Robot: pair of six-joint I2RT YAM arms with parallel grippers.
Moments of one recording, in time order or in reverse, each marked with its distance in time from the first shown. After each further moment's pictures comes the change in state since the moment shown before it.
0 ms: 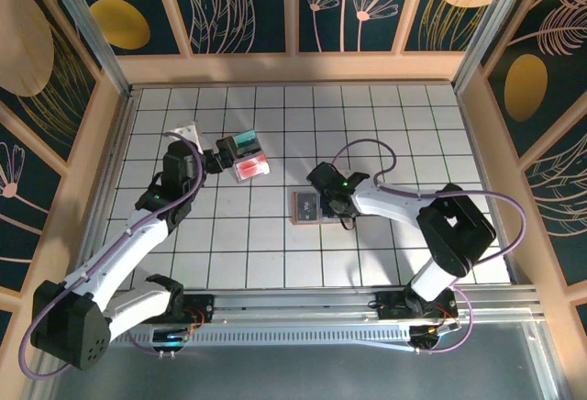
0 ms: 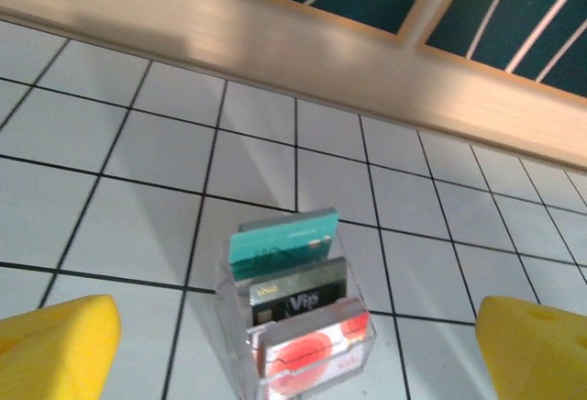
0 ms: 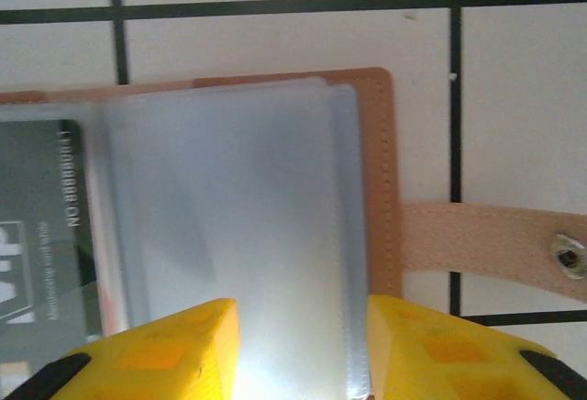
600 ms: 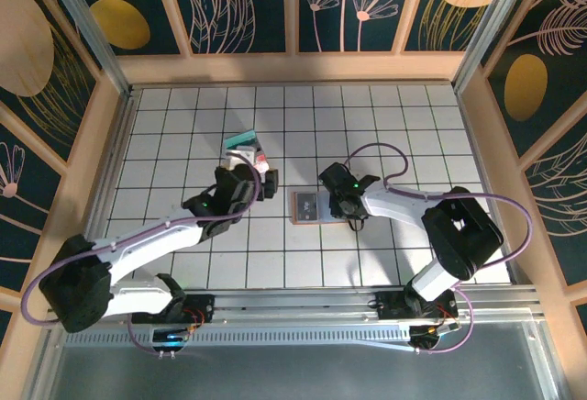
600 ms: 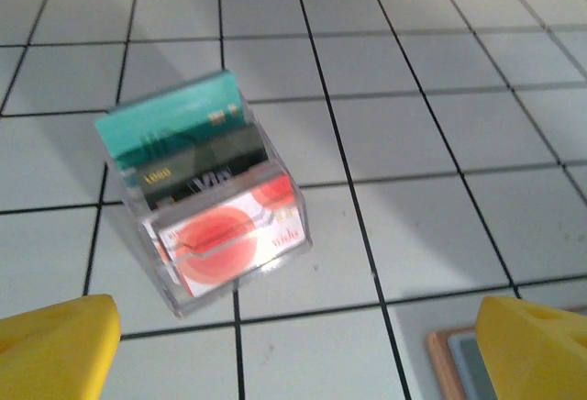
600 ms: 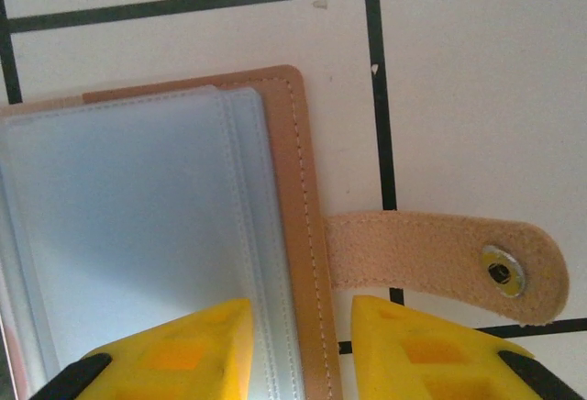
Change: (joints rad) left arm -0.412 0.215 0.000 -0.025 -0.299 0.011; right arm -0.070 -0.036 -0.080 0.071 -0.027 -0.001
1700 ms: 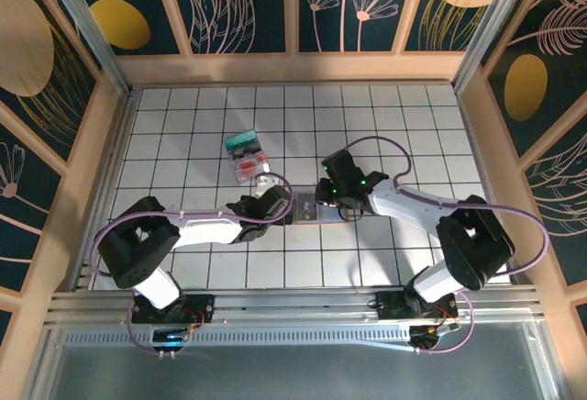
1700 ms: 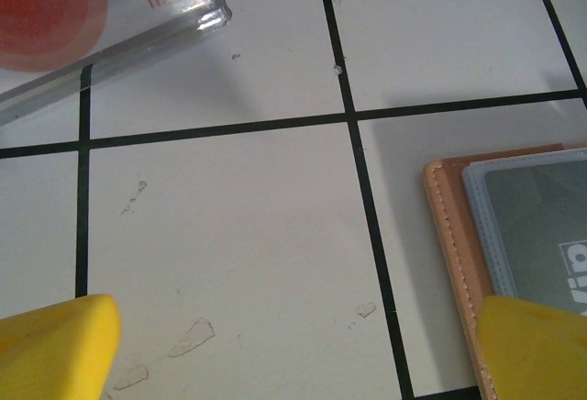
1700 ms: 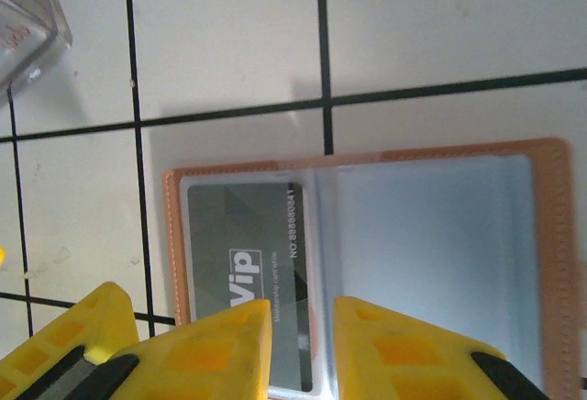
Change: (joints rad) left arm -0.096 0.352 -0.001 0.044 0.085 -0.230; right arm -0.005 -0.063 0.028 0.178 -0.262 0.035
